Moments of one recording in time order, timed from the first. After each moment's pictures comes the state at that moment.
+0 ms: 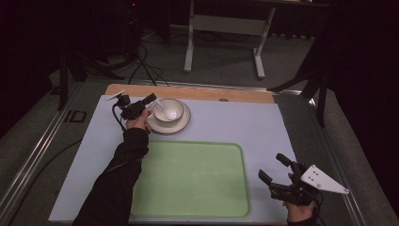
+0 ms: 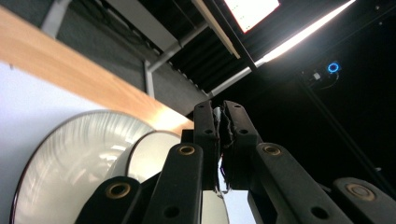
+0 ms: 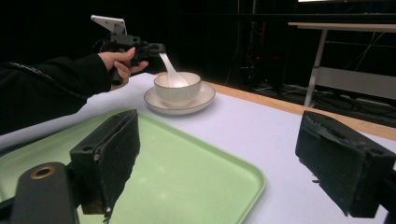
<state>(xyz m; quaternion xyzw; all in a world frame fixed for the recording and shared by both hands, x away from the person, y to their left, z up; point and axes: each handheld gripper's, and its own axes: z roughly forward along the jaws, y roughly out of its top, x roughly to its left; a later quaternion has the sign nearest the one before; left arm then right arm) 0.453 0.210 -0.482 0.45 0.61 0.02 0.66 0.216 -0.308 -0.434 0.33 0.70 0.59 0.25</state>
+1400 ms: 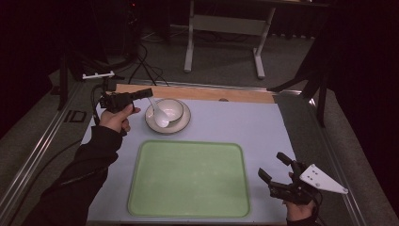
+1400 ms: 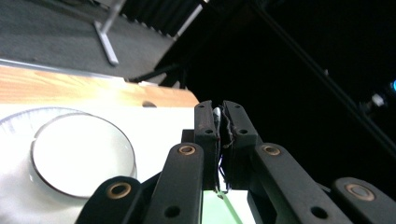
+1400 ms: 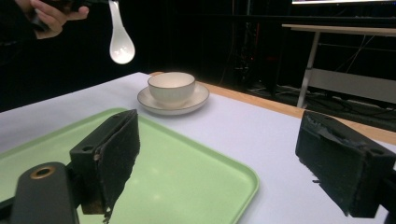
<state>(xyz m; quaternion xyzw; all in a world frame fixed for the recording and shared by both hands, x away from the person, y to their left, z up) 0.385 0.221 -0.360 0.61 0.50 -0.02 0.62 0.217 -0.306 -0.433 0.33 0.69 0.58 0.27</state>
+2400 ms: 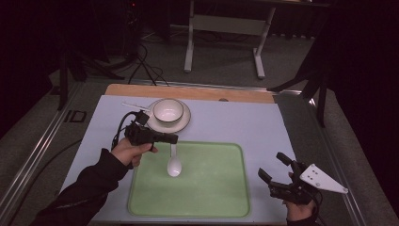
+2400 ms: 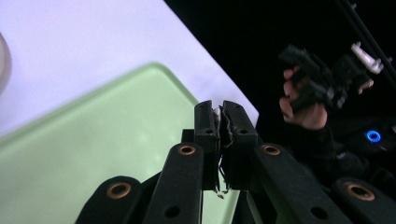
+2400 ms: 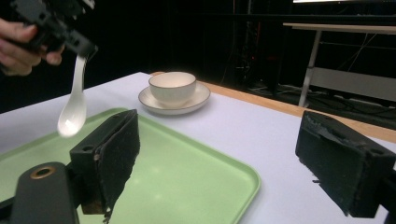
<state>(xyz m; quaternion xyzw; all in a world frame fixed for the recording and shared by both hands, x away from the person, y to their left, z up) 0.343 0.155 -0.412 0.75 0.37 -0.19 0.51 0.218 -0.306 -0.433 0.33 0.69 0.58 0.26</state>
